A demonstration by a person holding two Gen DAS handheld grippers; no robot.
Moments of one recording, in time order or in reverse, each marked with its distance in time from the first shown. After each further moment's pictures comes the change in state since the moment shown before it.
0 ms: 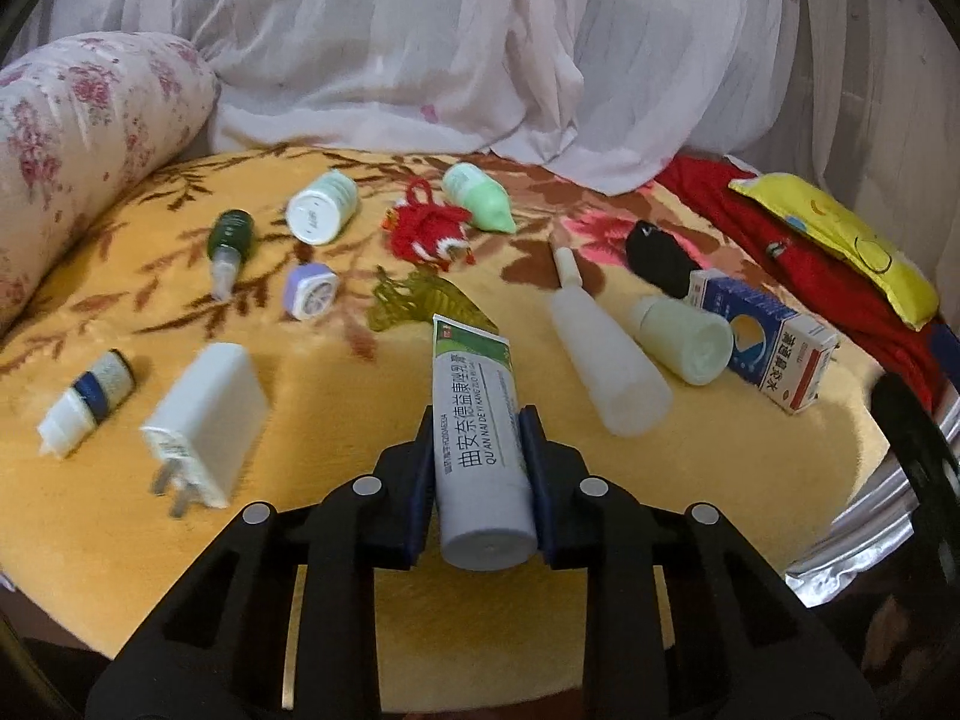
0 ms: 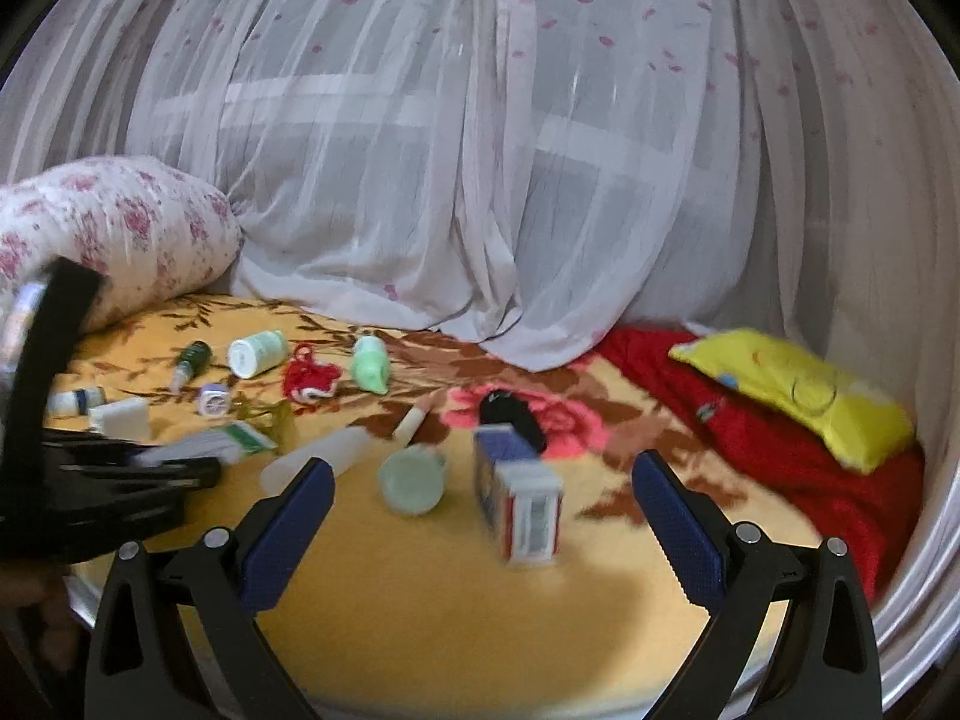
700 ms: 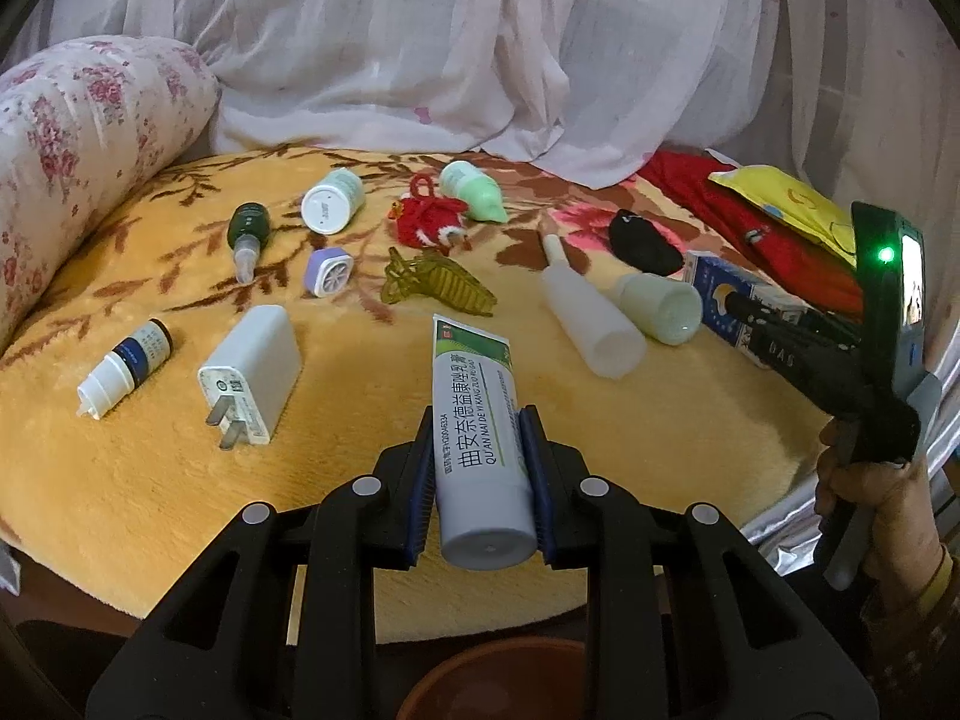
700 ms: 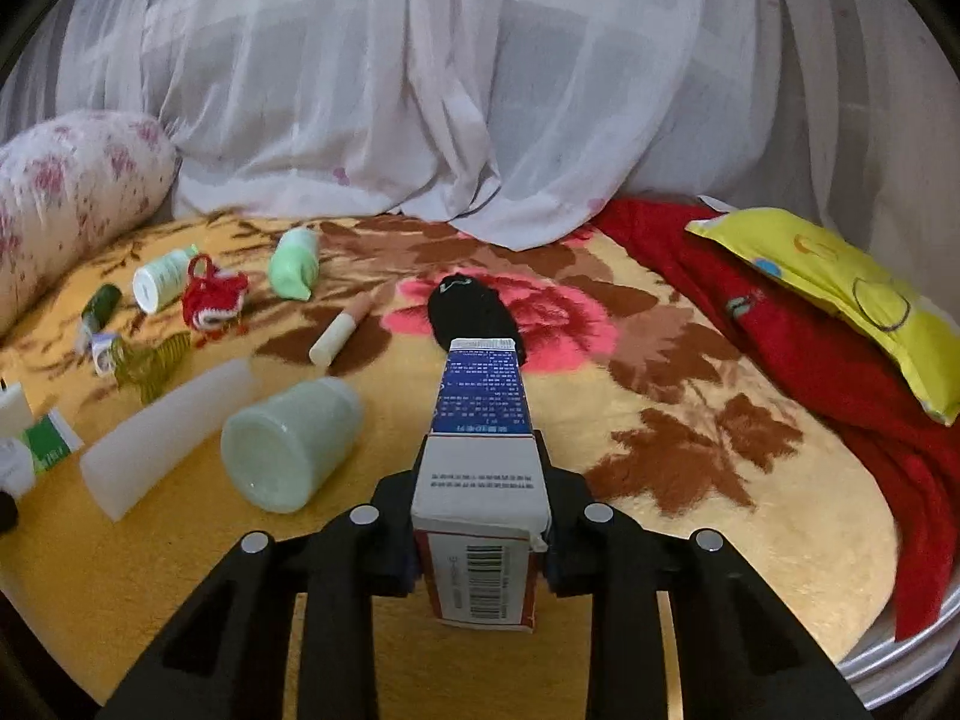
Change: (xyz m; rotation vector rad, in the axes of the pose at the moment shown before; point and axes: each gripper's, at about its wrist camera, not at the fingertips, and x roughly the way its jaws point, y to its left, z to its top) left arm -0.027 0.005 -0.017 0.026 0.010 -0.031; right arm 0.099 -0.037 -0.017 0.106 0.287 0.022
